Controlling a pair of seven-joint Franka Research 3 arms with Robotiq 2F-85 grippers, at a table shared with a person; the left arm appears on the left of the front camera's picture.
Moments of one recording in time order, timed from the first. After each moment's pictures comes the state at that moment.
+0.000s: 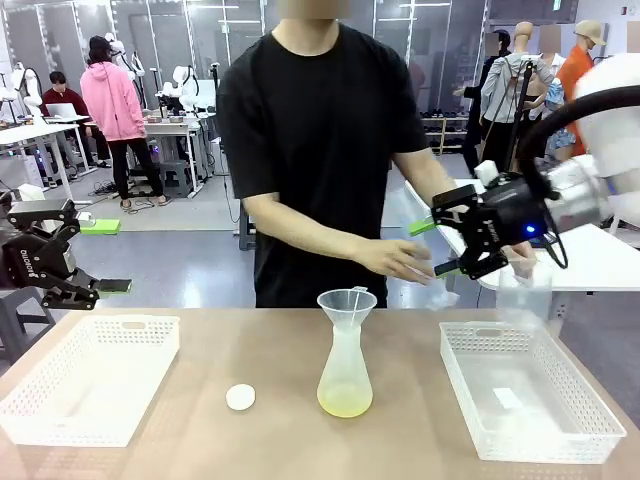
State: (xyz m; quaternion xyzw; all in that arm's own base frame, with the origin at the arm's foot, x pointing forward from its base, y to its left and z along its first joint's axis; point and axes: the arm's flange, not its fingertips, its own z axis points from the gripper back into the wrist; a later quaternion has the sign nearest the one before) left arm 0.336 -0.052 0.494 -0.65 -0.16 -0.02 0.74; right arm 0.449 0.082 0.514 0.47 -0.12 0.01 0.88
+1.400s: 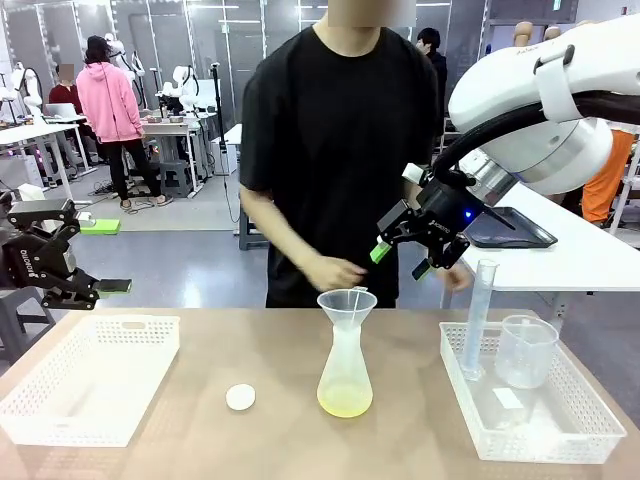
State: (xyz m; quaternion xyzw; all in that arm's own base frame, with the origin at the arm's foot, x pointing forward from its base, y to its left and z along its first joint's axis) left arm 0.336 -0.052 0.494 -0.65 -0.16 -0.02 0.74; right arm 0.489 0.154 0.520 0.29 -0.07 0.10 0.95
